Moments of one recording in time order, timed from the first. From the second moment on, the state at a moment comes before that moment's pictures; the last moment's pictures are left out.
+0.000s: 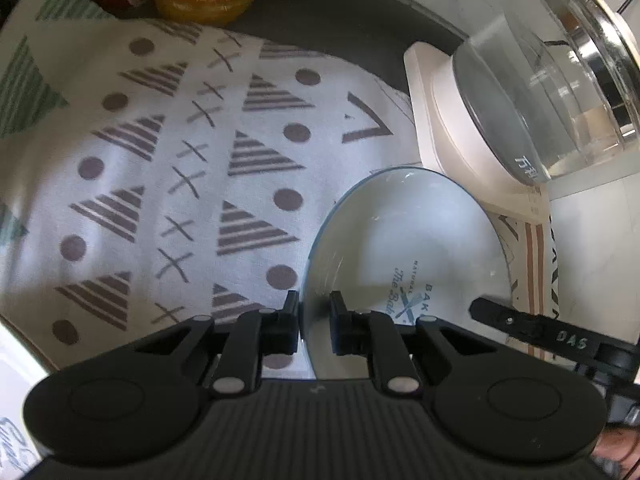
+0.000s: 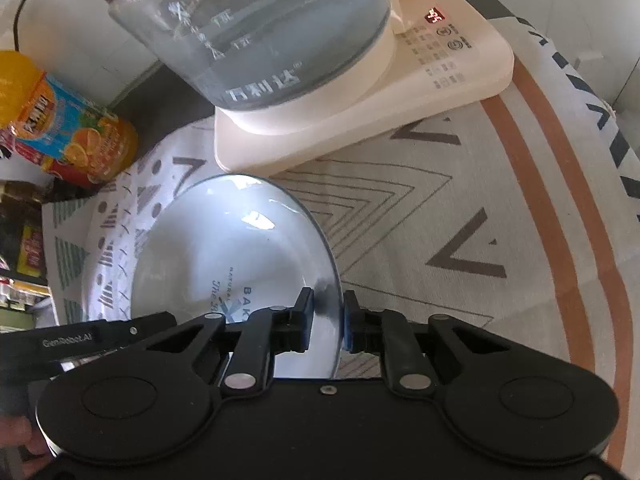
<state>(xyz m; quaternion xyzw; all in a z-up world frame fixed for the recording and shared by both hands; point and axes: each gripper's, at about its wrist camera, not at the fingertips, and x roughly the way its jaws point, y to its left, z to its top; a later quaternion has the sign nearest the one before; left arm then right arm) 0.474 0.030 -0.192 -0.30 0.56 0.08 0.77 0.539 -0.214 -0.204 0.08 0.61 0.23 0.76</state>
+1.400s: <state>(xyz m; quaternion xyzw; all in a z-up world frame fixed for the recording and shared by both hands) 0.448 0.075 -0.189 -0.35 0.52 0.12 0.77 0.528 -0.179 -0.201 0.06 0.59 0.27 0.76</state>
